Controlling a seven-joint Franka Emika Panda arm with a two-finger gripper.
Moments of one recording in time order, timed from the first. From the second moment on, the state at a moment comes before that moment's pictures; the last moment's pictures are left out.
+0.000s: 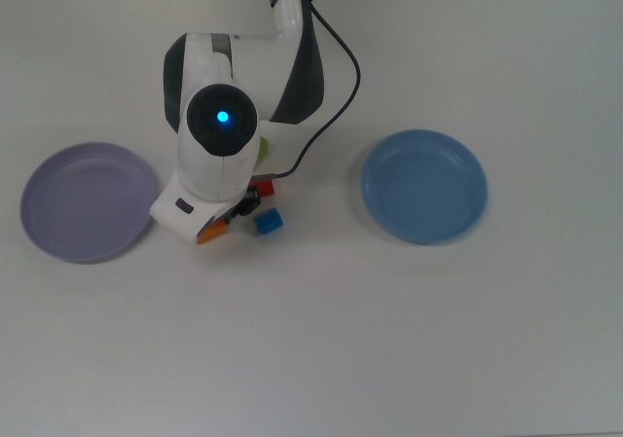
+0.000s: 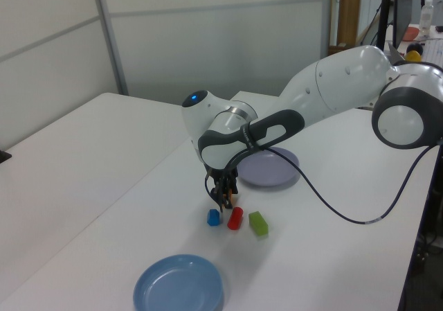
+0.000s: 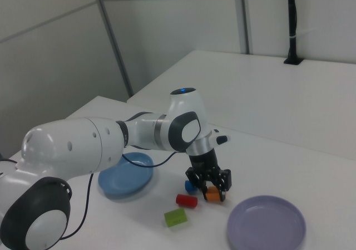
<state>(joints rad) -0.10 0.62 0.10 -1.47 -0.27 1.99 -0.09</state>
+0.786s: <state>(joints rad) 0.01 0.51 0.16 -1.45 -0.21 1.99 -0.04</state>
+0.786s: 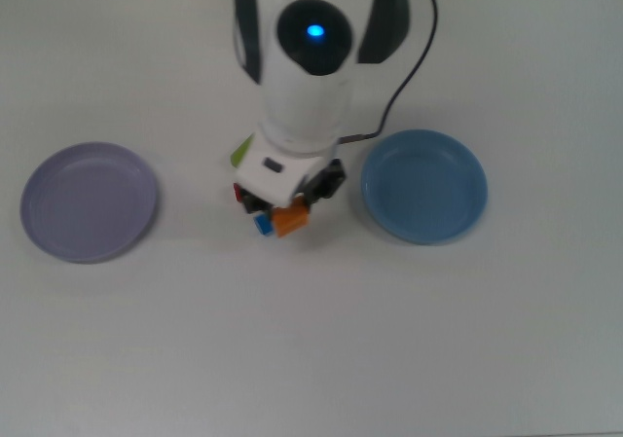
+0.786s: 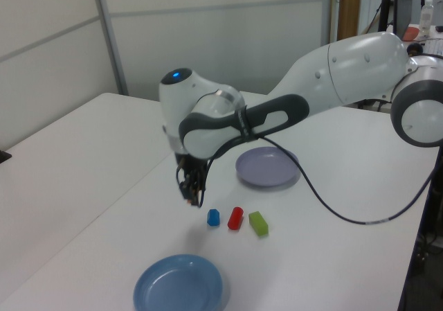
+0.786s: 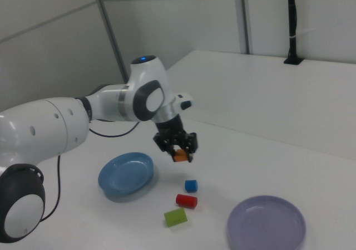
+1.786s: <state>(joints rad) 0.27 0.58 0.16 -1.49 -0.22 1.98 0.10</state>
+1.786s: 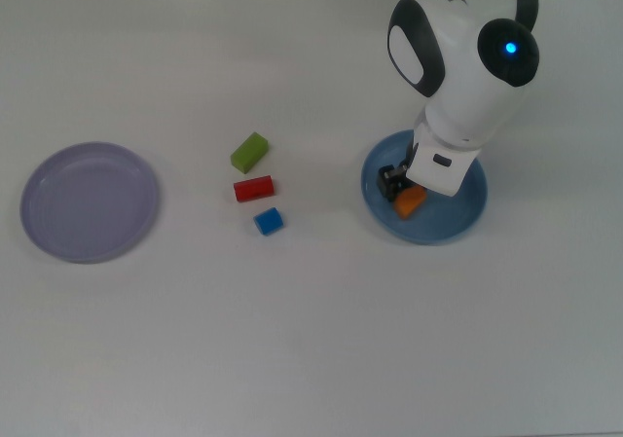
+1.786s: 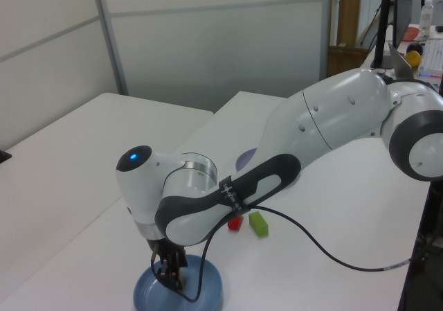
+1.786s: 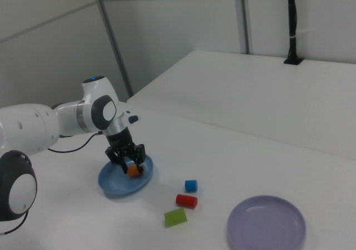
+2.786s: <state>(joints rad) 0.10 0.44 0.09 -1.48 -0.22 1.61 0.22</state>
